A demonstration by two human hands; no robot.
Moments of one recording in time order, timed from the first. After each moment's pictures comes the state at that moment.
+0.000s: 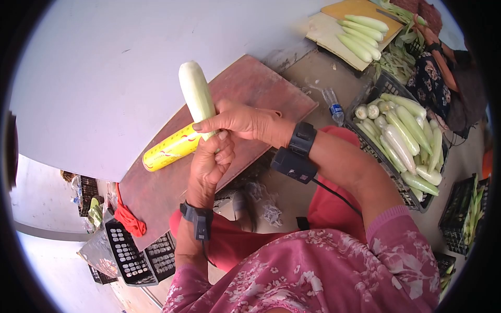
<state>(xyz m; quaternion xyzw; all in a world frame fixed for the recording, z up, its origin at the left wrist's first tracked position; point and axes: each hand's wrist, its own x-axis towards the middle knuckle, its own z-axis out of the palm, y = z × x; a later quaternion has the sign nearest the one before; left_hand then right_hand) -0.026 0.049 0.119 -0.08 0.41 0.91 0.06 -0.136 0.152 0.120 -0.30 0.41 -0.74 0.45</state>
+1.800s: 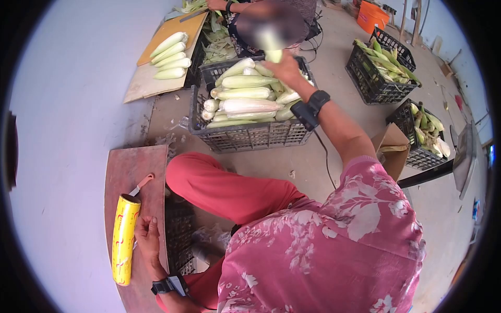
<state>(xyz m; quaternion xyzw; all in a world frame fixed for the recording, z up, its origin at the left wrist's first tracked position) -0.023 0.076 0.063 0.05 0.85 0.51 0.07 -0.084 0.673 0.056 0.28 0.83 -0.36 -0.32</state>
